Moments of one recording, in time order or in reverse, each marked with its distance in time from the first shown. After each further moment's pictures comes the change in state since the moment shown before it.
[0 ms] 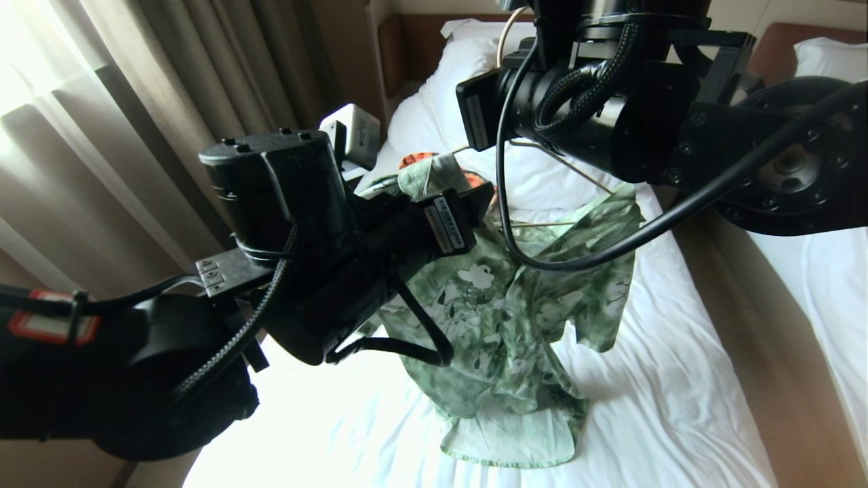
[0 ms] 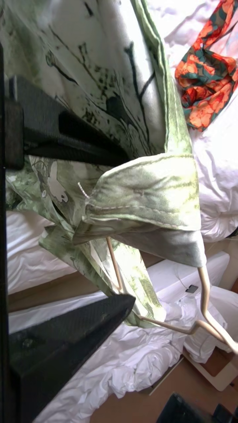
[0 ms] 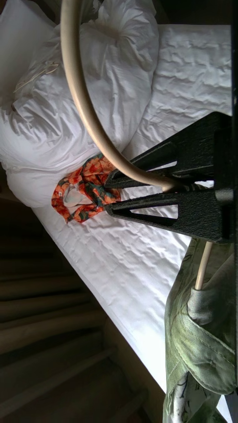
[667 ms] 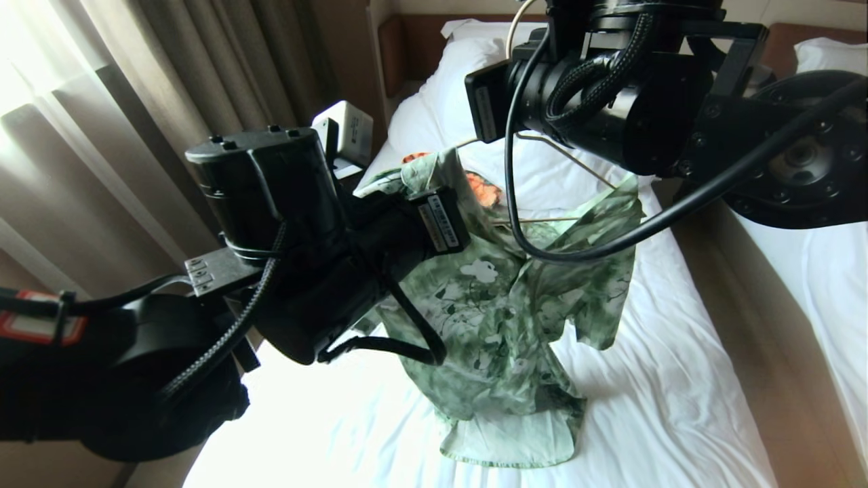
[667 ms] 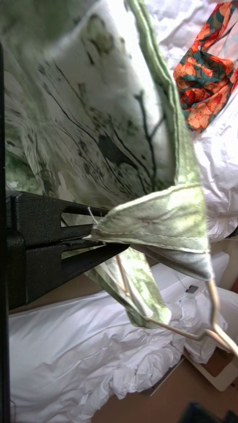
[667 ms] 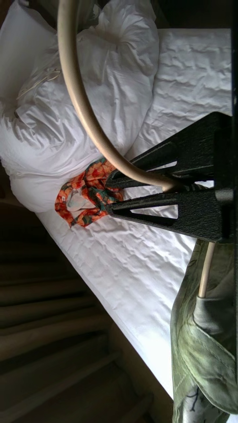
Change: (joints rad) left arm 0.008 -0.014 0.016 0.000 -0.009 0.008; right arm -0.022 -0.008 -0.001 -0.011 0.001 -0.001
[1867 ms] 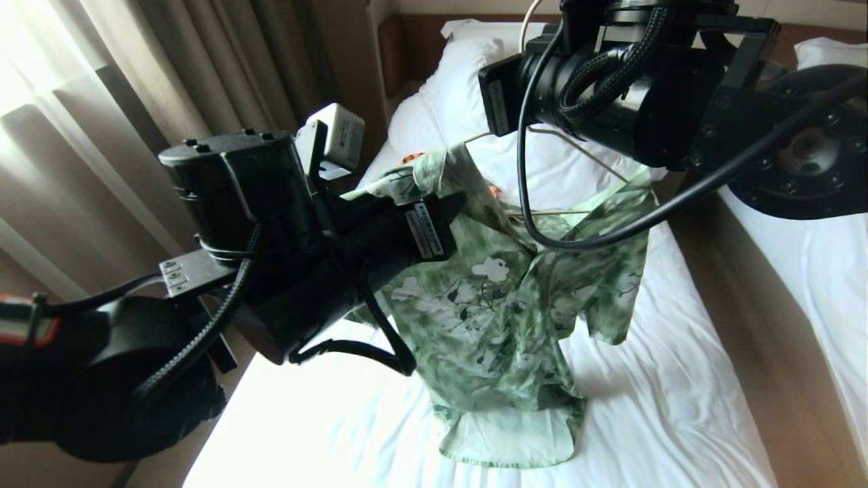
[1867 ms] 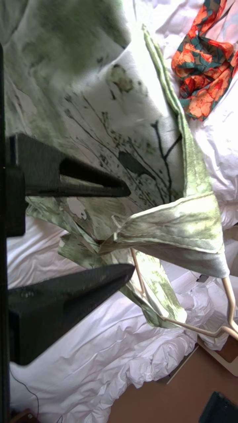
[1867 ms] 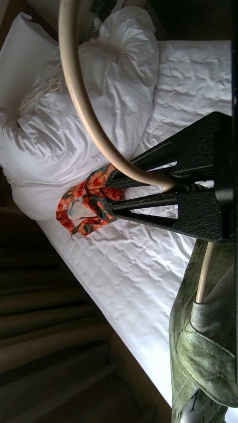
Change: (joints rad) left arm 0.041 -0.029 0.033 0.004 -0.109 0.026; right arm -0.016 -0.006 0.000 -0.002 0.004 -0.018
